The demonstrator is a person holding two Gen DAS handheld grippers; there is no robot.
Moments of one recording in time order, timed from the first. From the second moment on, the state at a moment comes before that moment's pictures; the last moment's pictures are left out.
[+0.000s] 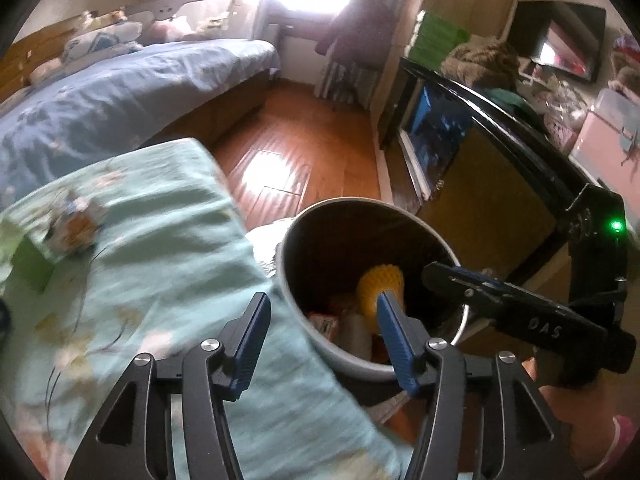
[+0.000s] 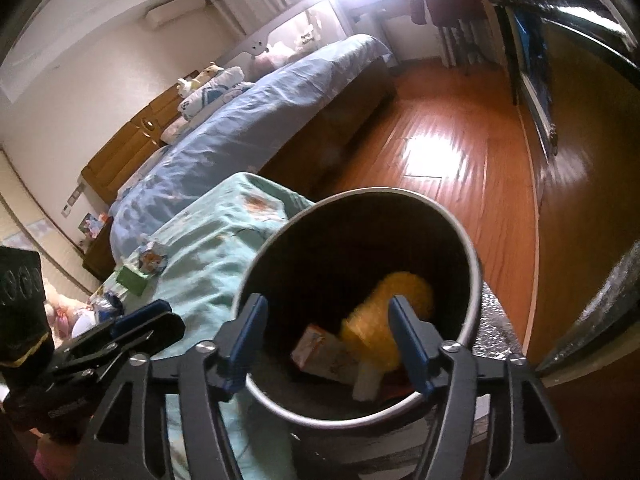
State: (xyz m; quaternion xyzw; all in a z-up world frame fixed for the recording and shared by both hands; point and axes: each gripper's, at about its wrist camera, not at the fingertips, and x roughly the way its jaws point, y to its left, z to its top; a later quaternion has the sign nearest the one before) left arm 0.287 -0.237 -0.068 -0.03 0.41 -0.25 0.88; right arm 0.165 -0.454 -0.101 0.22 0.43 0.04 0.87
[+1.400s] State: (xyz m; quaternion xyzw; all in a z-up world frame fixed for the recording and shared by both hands) left arm 0.164 -0.002 -0.068 -0.16 0.39 -0.04 0.91; right arm 0.201 -0.231 -0.098 0.14 0.45 0.21 0.86
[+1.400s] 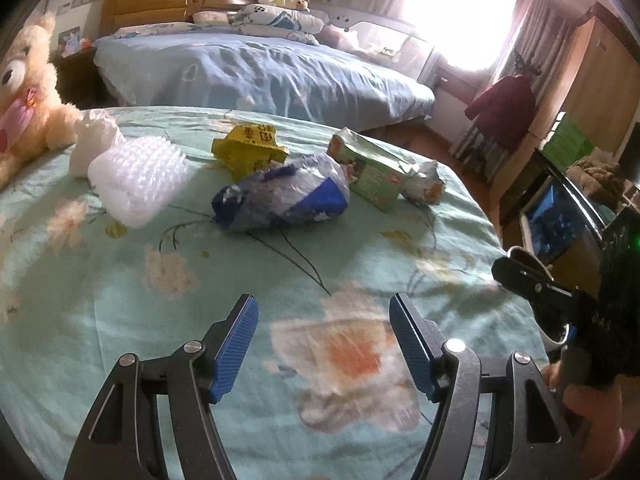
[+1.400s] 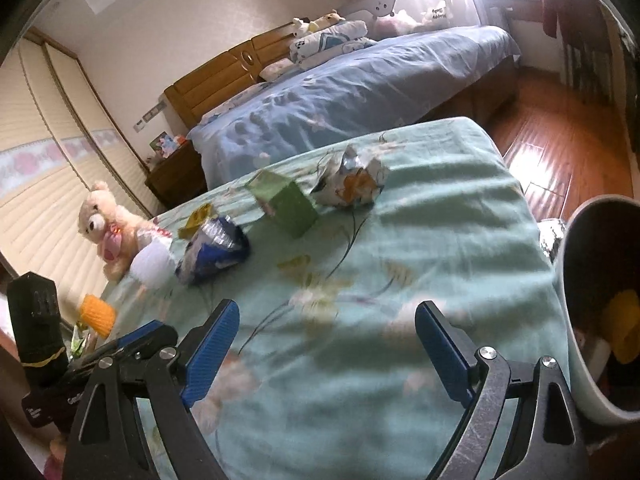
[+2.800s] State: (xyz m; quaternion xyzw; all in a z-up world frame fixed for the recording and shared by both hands) left arm 0.268 0.035 -0.088 -0.11 0.41 -0.13 0.90; right arm 0.263 -0.223 -0.115 0.16 0.46 0.17 0.86
